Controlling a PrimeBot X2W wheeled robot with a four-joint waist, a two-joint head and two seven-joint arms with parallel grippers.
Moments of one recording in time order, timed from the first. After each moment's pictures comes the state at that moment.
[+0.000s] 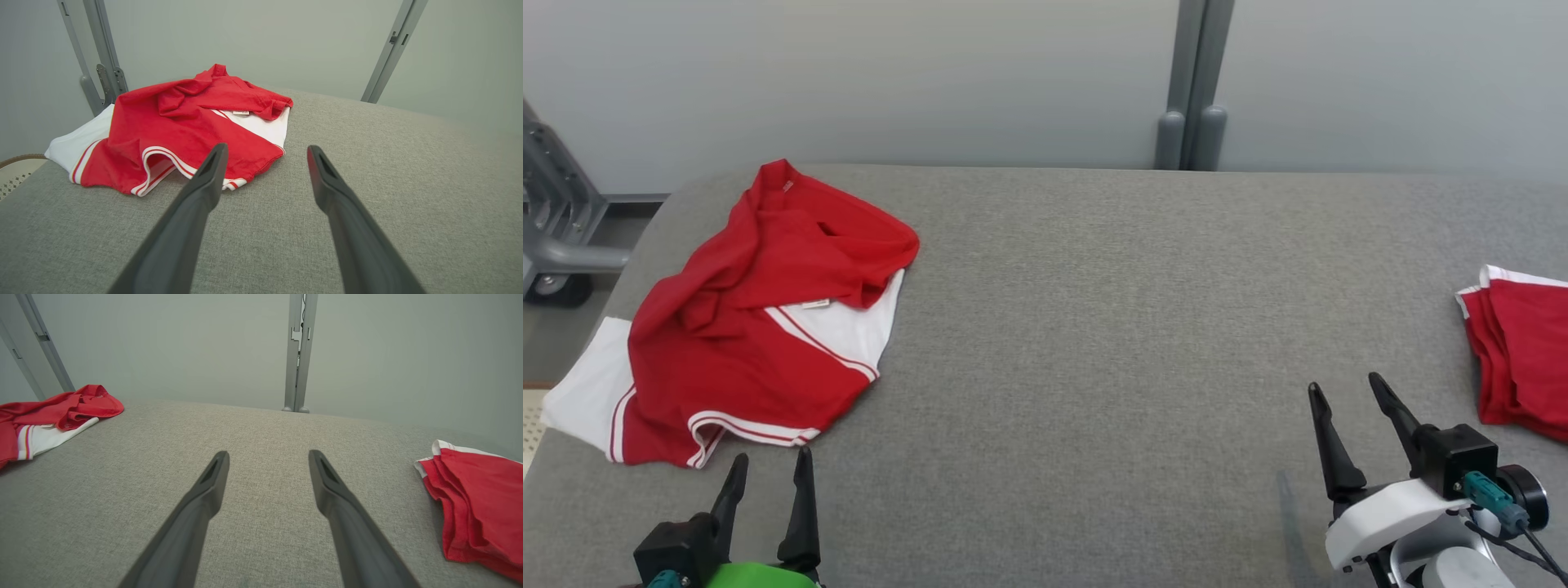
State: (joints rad) left arm 0.12 0.11 -0.15 0.15 -0.39 0.04 -0.25; right arm 0.07 -0.22 0.26 0.17 0.24 -0.09 -0.26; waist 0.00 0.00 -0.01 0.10
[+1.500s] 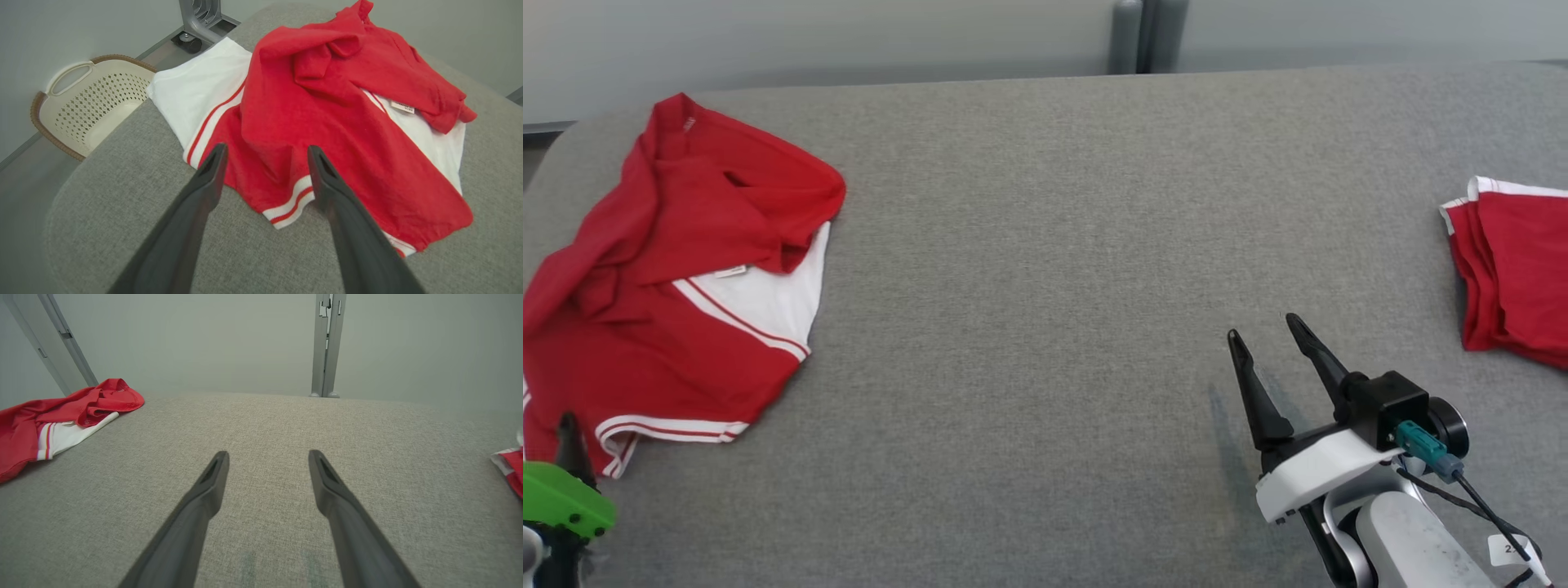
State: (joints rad) left arm -0.12 0.27 0.18 0.39 -0.62 0.09 0.12; right arm -0.06 -0.12 0.33 0.18 0.18 -0.02 -0.26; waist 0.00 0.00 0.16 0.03
